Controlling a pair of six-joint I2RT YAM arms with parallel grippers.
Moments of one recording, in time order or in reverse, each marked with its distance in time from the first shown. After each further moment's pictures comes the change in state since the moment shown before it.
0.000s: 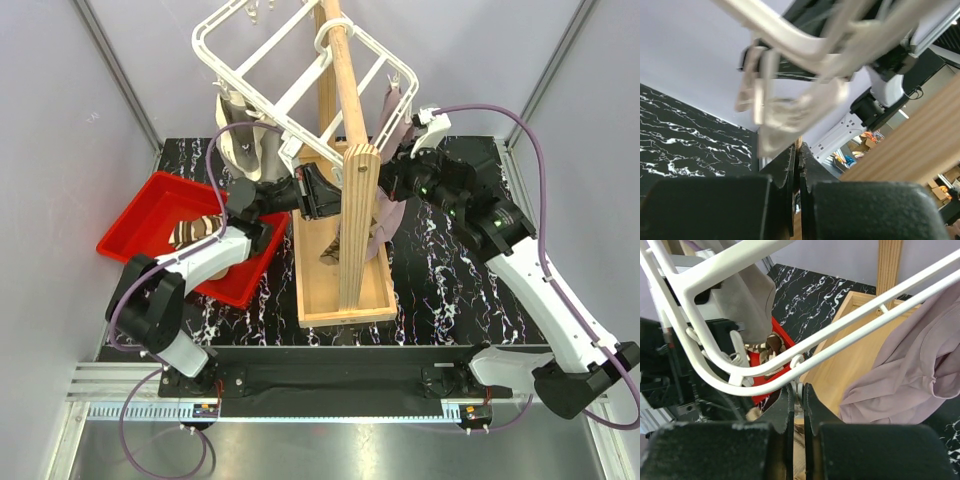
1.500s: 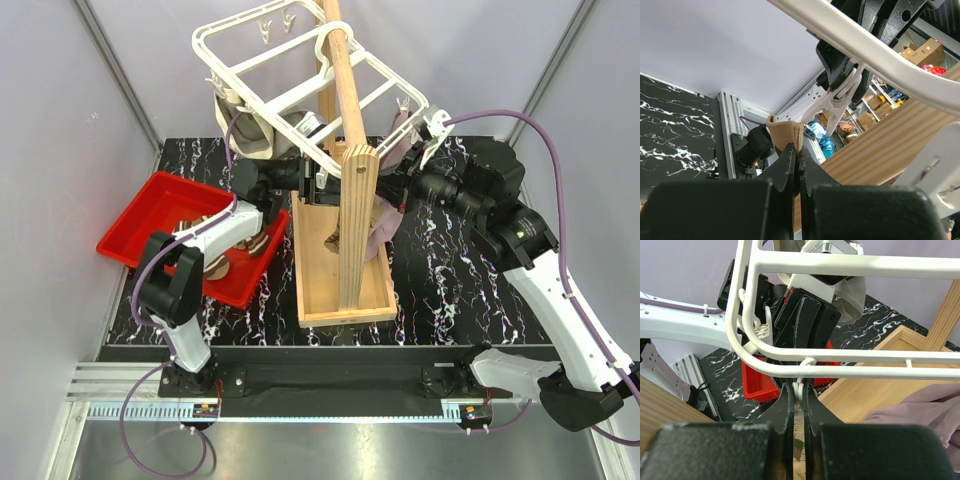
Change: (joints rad) left arm 0.036 0.196 0.275 0.152 0.299 -0.368; right arm -0.018 -0.069 0.042 -0.003 -0.332 -0.134
